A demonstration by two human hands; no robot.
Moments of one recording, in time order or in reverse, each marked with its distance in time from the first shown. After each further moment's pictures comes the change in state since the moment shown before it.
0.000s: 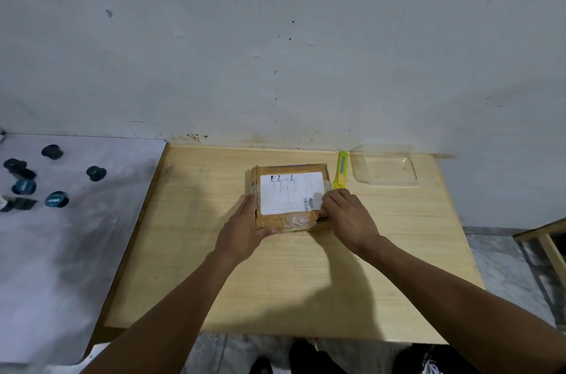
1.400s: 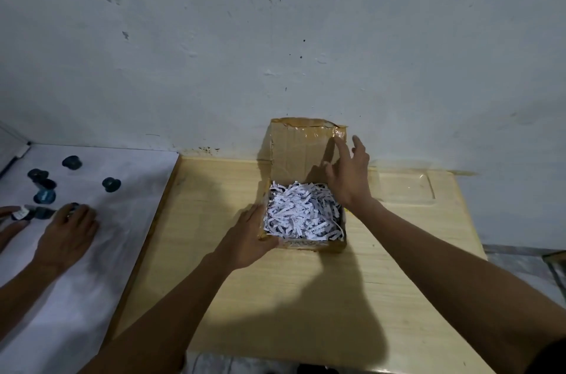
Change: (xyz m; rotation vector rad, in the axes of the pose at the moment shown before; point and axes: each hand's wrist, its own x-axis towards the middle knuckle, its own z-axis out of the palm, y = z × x) left_hand 0.024 -0.013 -0.017 0.046 -0.161 0.064; right_hand 0.114 0.000 -0.031 0.399 0.165 0.423
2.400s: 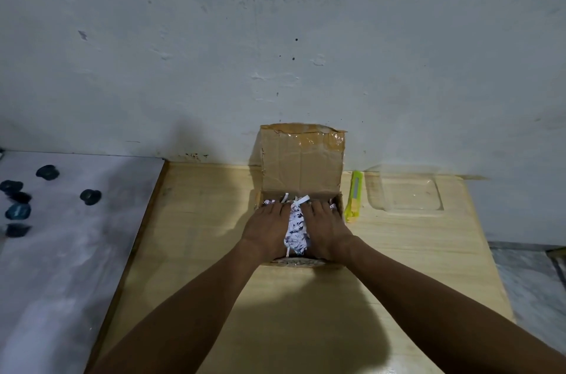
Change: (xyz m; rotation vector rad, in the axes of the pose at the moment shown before) left_hand 0.079 0.036 0.023 0.637 -0.084 0.191; right_hand -0.034 0.024 0.059 -0.502 -0.589 -0.252
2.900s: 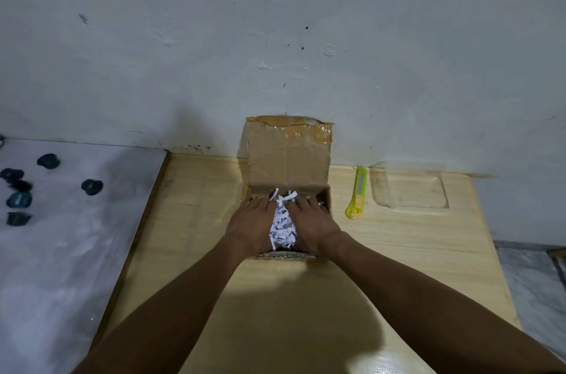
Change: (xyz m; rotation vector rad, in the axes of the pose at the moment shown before) left_hand -0.014 -0.032 0.005 0.019 0.043 -0.040; right_hand 0.014 -0.026 -0.002 0.022 -0.028 -0.063
